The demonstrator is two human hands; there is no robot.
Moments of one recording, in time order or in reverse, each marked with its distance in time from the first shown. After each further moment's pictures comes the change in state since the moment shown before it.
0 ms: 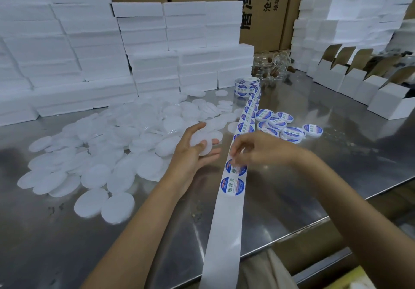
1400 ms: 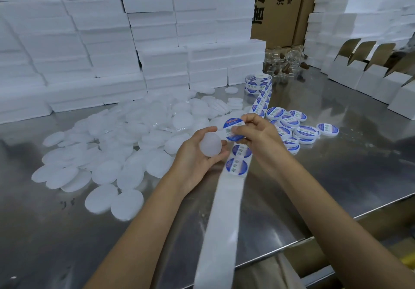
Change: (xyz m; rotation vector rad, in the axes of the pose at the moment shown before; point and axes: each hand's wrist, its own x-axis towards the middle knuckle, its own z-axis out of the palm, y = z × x) left_hand 0.005 0.006 -0.009 -0.330 -0.009 -0.228; right_hand 0.027 -0.016 0.038 1.055 0.400 -0.141
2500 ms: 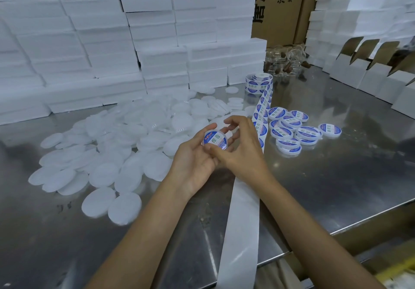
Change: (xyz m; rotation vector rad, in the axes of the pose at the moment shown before) left_hand -0.005 0.001 0.010 -0.313 -0.066 -0.052; right_hand -0.005 0.040 0.021 -0.706 0.115 -0.445
